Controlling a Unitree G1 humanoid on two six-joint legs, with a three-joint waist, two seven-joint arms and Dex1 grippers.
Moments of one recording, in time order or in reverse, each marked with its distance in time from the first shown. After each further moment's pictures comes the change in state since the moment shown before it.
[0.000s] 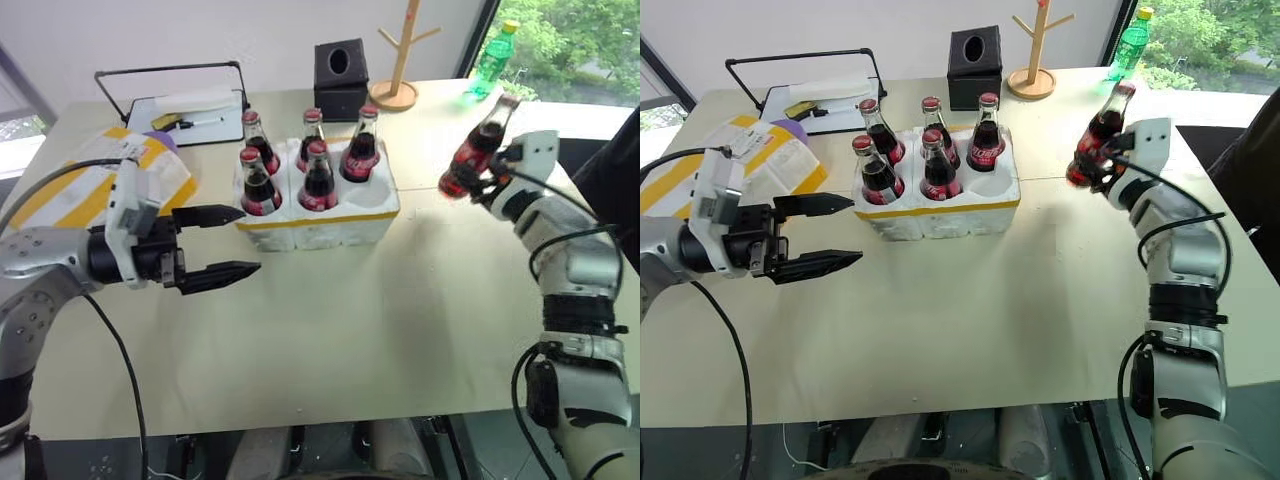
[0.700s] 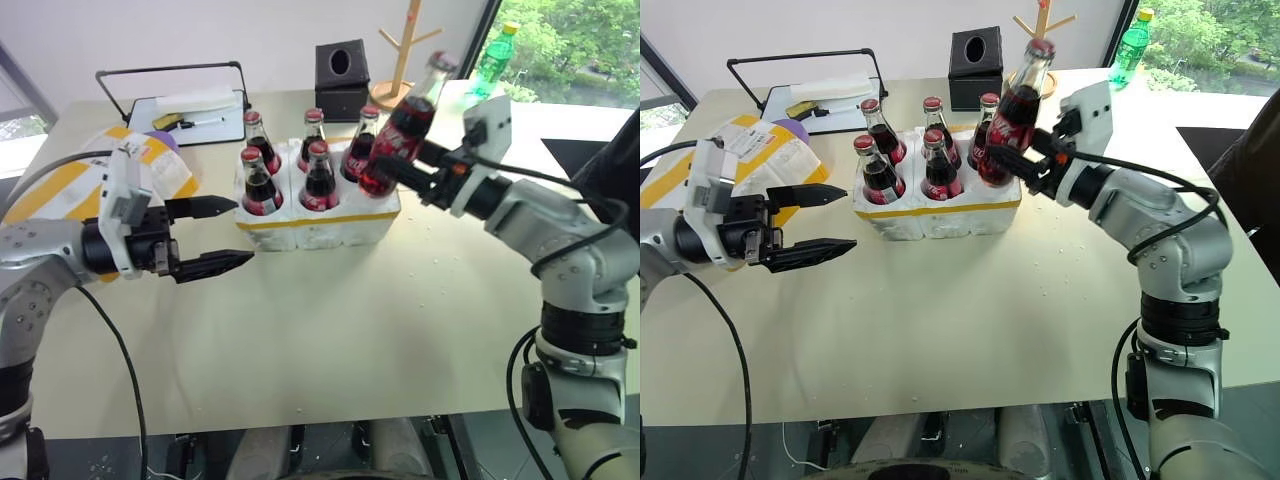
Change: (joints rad) left arm -0.039 0.000 -0.005 0.066 0.031 -0.020 -0.015; right arm 0.004 0.066 0.163 -0.403 0.291 0.345 -0.006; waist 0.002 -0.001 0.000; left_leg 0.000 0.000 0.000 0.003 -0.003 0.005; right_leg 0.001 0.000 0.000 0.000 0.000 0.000
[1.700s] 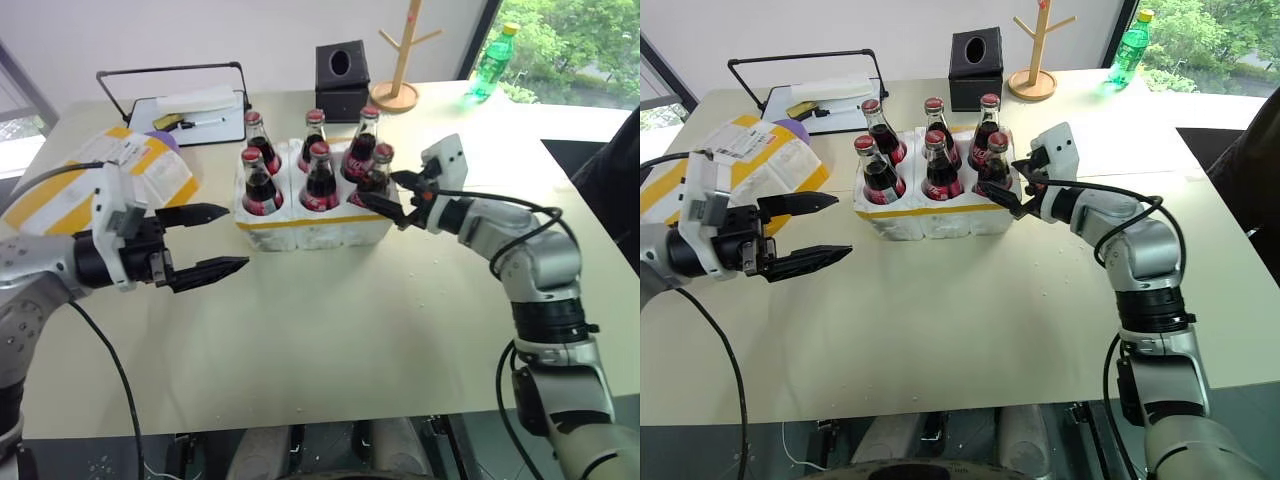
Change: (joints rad) left arm 0.138 0.001 0.089 -0.075 0.000 -0.002 0.084; right arm -0.001 -0.055 0.080 0.221 -0.163 -0.114 0.212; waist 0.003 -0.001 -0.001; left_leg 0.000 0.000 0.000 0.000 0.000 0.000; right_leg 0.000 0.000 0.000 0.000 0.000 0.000
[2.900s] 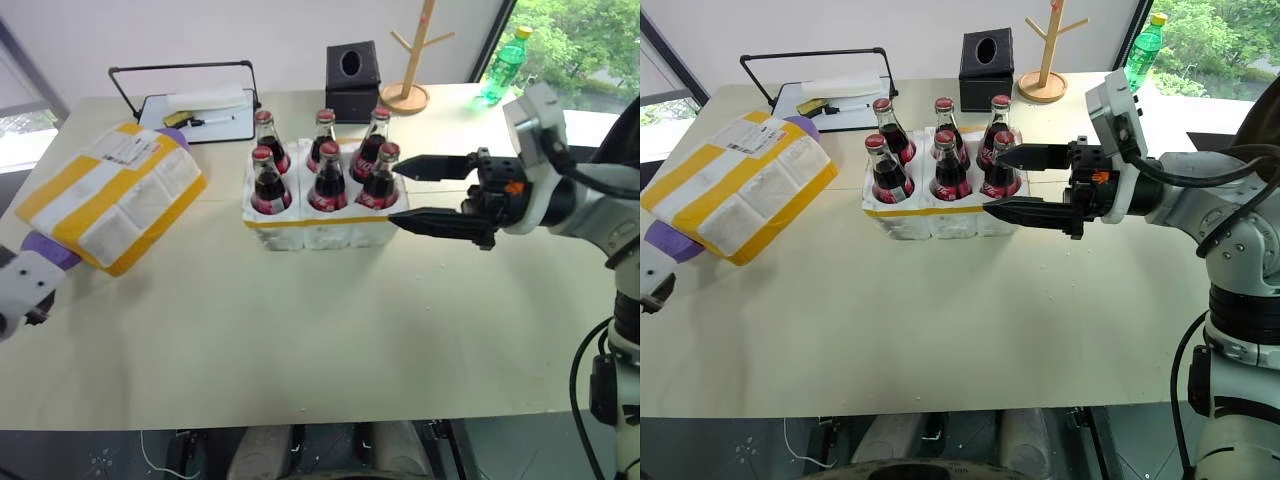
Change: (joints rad) left arm 0.395 -0.007 0.074 0.318 1.149 -0.335 0.558; right arm -0.030 -0.261 -0.120 -0.273 0.374 0.161 0.368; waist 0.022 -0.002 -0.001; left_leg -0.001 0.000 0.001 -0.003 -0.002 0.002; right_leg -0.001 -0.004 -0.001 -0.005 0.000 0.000
